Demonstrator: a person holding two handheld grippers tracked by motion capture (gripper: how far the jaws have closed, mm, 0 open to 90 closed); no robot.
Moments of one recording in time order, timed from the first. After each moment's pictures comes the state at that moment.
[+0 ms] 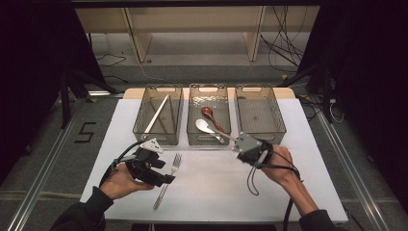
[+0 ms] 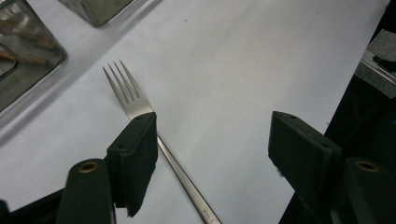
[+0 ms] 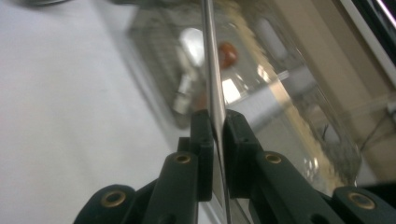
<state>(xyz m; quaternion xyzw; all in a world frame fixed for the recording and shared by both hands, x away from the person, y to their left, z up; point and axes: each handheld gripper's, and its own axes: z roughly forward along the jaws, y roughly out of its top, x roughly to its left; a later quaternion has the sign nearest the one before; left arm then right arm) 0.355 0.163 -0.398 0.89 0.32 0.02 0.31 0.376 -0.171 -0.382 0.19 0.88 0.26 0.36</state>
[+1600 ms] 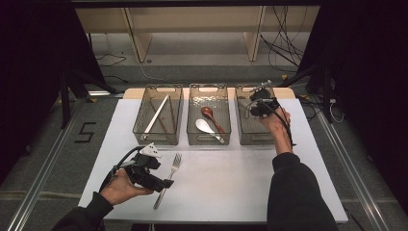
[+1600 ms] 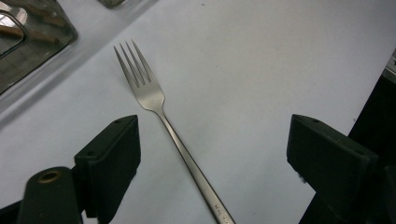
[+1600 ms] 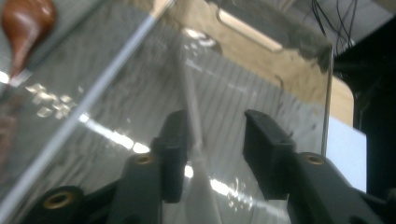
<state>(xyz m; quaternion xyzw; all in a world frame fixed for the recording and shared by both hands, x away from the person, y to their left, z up) 0.351 0.168 -0.413 0.89 0.34 0.04 0.31 0.549 -0.209 -0.393 0.47 0.81 0.20 0.30</state>
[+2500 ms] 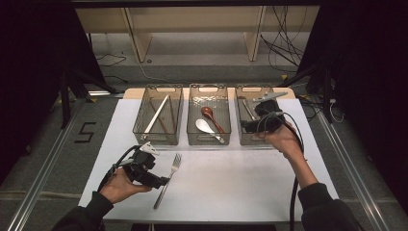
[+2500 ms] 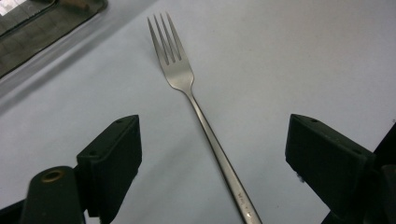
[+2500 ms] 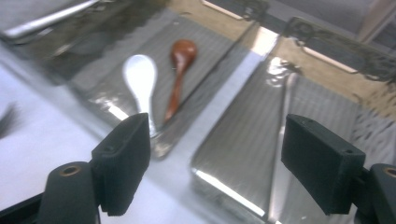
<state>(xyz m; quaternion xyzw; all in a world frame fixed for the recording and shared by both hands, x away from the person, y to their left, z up) 0.360 0.174 -0.423 0.88 0.38 0.05 0.26 0.454 -0.206 -0.353 0.42 0.82 0.34 0.21</state>
